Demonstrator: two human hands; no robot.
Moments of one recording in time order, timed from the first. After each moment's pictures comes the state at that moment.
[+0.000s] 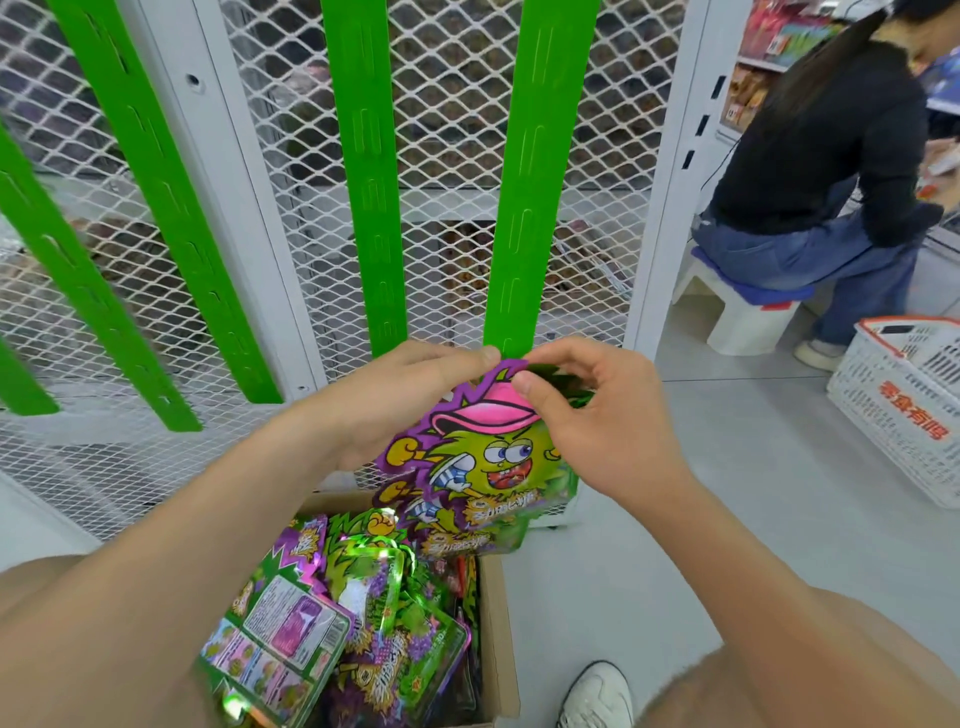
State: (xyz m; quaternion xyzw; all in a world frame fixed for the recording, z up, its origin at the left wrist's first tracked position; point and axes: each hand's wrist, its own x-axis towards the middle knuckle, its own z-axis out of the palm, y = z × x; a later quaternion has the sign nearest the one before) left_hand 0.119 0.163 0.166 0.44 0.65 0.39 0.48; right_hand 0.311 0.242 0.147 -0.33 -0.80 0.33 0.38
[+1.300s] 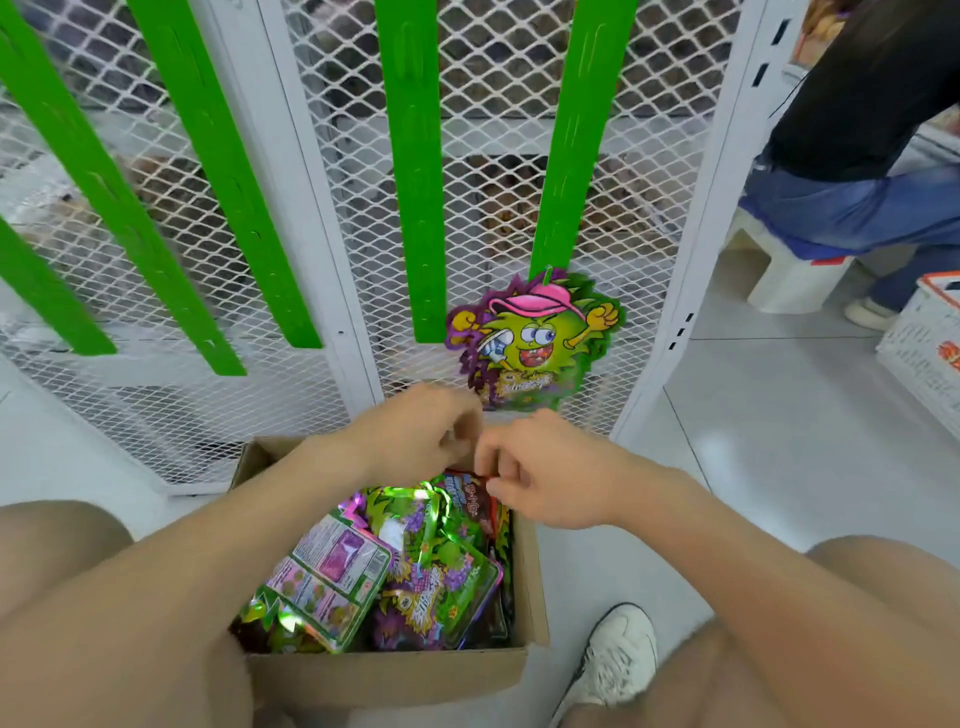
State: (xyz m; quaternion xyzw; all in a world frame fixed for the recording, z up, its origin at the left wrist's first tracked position) left_hand 0.086 0.131 0.059 0.71 0.68 0.12 0.16; right_hand 0.284 0.202 0.085 -0.19 -0.95 0.23 -0.04
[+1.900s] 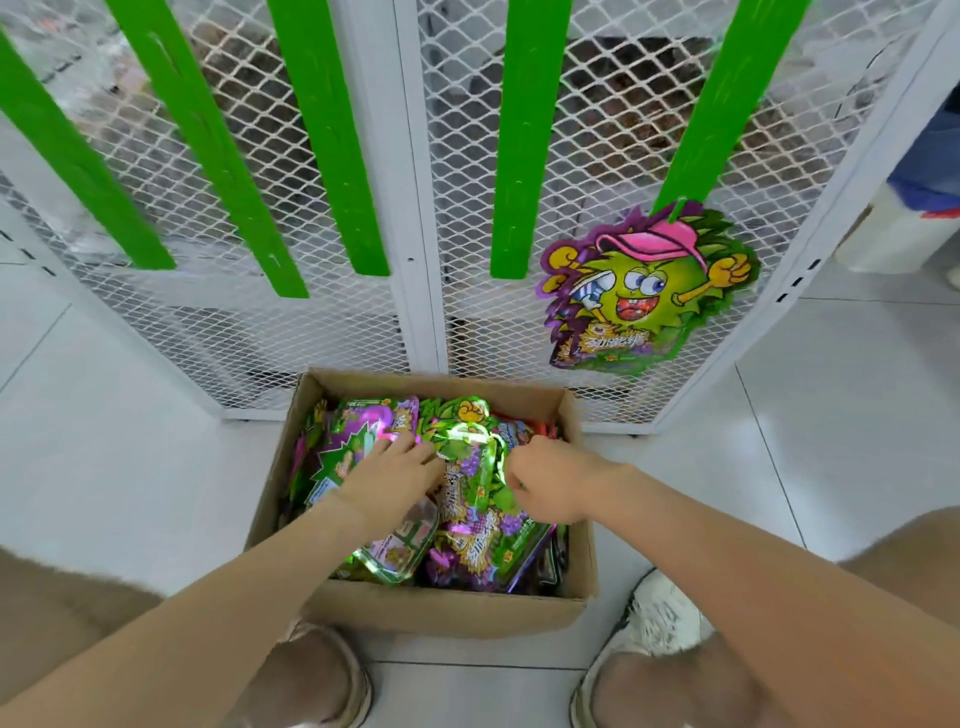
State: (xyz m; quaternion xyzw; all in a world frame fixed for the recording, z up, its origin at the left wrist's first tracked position) left_hand 0.032 0.031 -0.114 0.68 0.71 -0.17 0.09; right_hand 0.221 0.182 -0.047 -0.20 -0.92 0.15 -0.29
